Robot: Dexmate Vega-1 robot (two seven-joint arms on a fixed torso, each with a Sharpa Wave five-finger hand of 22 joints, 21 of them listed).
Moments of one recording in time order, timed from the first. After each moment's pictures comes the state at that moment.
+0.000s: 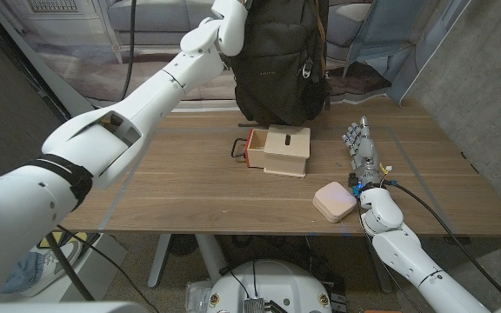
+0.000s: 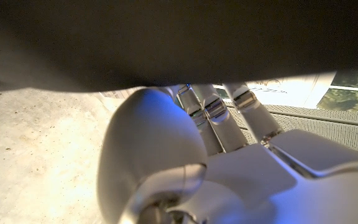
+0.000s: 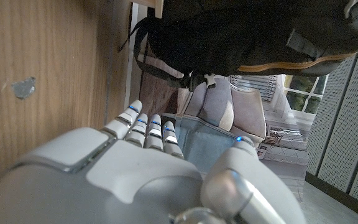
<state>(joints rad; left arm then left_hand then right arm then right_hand) 0.03 0.36 0.79 -1.42 0.65 0.08 0.50 1.27 0.04 0.36 -0.27 0.22 1.04 -0.06 0.60 0.24 1.12 -0.17 0.24 0.72 1.16 -0.22 0.22 0.42 0.88 -0.09 0.34 0.17 -1.19 -0.46 -0.28 -1.63 0.58 0.41 -0.29 0.17 0.02 0.01 -0.07 0.21 0.06 0.09 0.20 0.18 0.08 0.11 0.22 0.18 0.04 0.06 0.19 0.19 0.15 -0.04 0.21 0.18</state>
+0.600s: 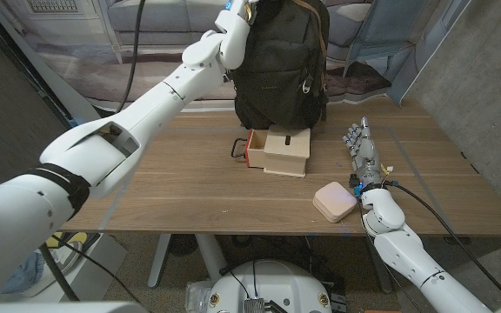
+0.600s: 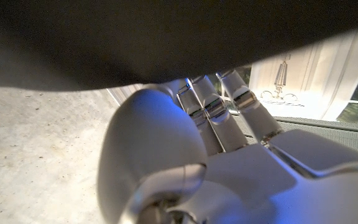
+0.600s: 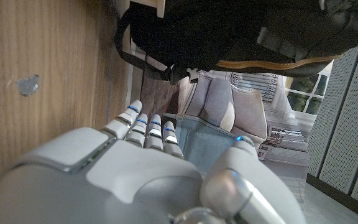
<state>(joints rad) 0.08 0.39 0.82 -1.47 0.71 0.07 0.45 1.26 0.04 0.36 -0.28 0.21 1.04 -0.06 0.60 0.23 1.12 -0.17 0.23 0.71 1.16 -0.22 0.22 0.41 0.87 -0.08 0.33 0.17 -1.19 -0.47 -0.27 -1.63 0.59 0.41 -0.28 0.17 0.03 0.01 -0.07 0.21 0.06 0.09 0.20 0.18 0.08 0.11 0.22 0.18 0.04 0.06 0.19 0.19 0.15 -0.04 0.21 0.18</state>
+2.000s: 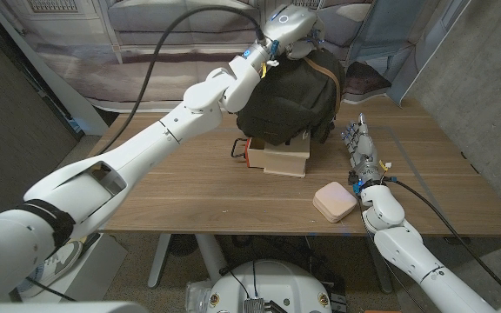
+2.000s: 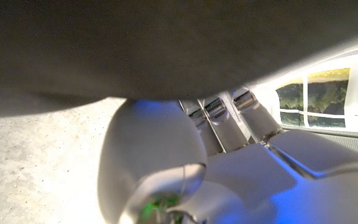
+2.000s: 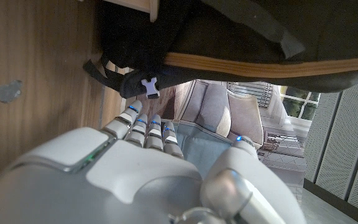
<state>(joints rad) 0.28 0.50 0.83 -1.73 0.89 -0.04 0.28 1.26 0.03 0.38 -0.28 0.22 1.05 -0.06 0.60 0.22 1.13 -0.17 0.23 0.70 1.17 -0.23 0.21 0.40 0.85 -0.08 0.32 0.17 -1.17 -0.48 -0.28 -1.63 0.59 0.40 -0.26 0.17 0.03 0.01 -0.07 0.21 0.06 0.09 0.20 0.18 0.08 0.11 0.22 0.18 0.04 0.06 0.19 0.19 0.15 -0.04 0.21 0.18</state>
